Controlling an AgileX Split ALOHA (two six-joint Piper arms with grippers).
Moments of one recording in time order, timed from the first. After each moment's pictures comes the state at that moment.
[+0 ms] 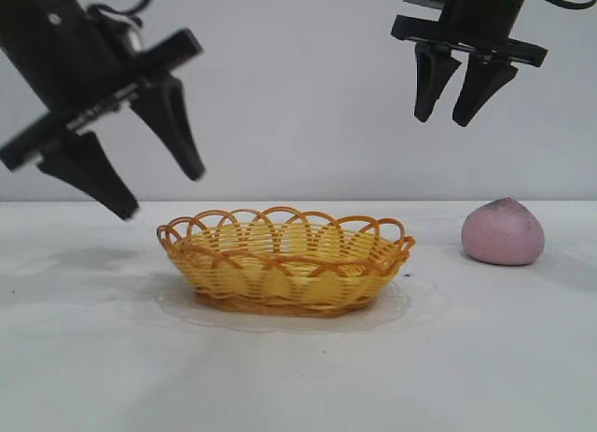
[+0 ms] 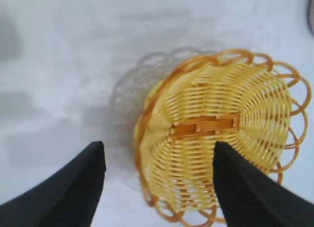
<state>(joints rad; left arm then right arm) -0.15 1.80 -1.09 -0.10 0.53 -0.01 0.25 2.11 -1.80 0.24 0.97 -0.22</state>
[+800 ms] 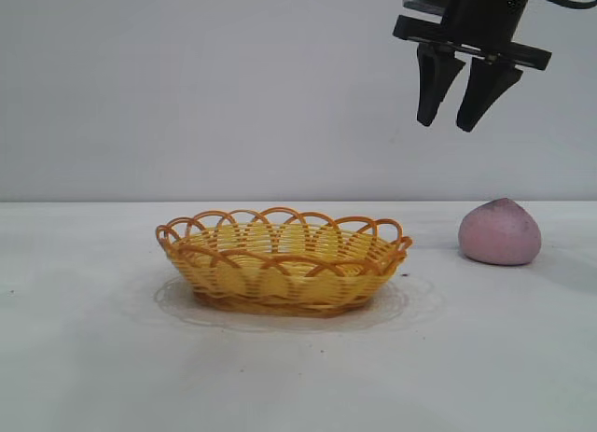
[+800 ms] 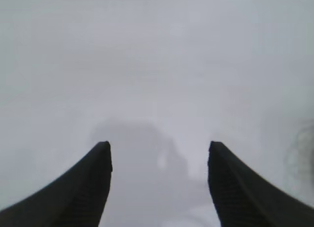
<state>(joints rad) -0.20 0.55 -0.58 0.25 0.73 -0.31 0.25 2.11 -1.80 0.24 1.07 -0.22</state>
